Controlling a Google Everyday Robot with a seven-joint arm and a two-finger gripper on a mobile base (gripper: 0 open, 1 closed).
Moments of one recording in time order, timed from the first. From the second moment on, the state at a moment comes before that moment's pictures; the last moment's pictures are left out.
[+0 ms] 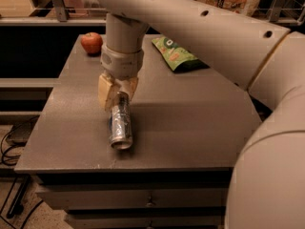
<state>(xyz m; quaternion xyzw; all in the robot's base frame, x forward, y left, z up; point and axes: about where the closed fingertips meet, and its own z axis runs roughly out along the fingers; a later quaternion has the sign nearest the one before) 0.535 0.095 0.854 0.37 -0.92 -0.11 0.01</state>
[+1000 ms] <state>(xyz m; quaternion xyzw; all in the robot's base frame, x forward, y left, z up) 0.556 0.082 0.932 0.44 -0.84 -0.22 -0.22</state>
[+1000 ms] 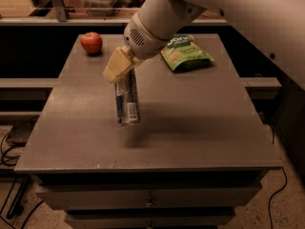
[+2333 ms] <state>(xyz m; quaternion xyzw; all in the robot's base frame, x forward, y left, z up) 0.578 0.052 1.007 0.47 -0.72 -0.18 -0.48</state>
